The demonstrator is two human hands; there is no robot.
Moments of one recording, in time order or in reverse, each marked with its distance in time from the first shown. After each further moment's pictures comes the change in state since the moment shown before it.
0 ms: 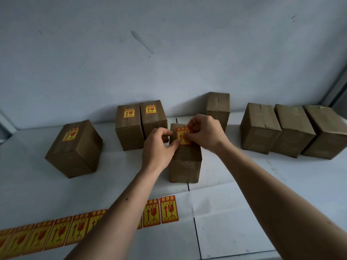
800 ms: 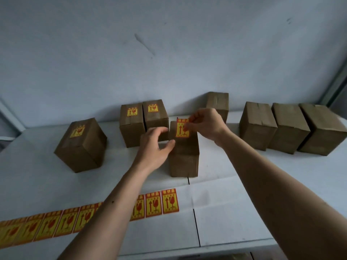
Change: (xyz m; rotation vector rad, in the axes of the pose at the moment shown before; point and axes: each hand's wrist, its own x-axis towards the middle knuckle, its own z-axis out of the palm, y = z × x) left_hand -0.020 0.002 -0.033 0.080 -0.187 0.031; right_hand -0.001 -0.011 -0.013 0.184 -0.022 0.078
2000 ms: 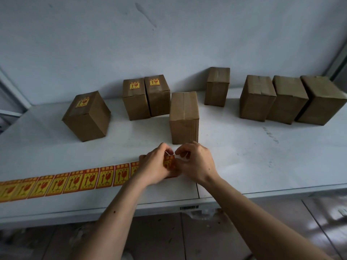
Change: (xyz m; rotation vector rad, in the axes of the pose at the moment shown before) left_hand -0.104 -0.030 0.022 0.231 -0.302 -0.146; right_hand -0.159 0.041 0.085 -0.228 -0.009 -0.064
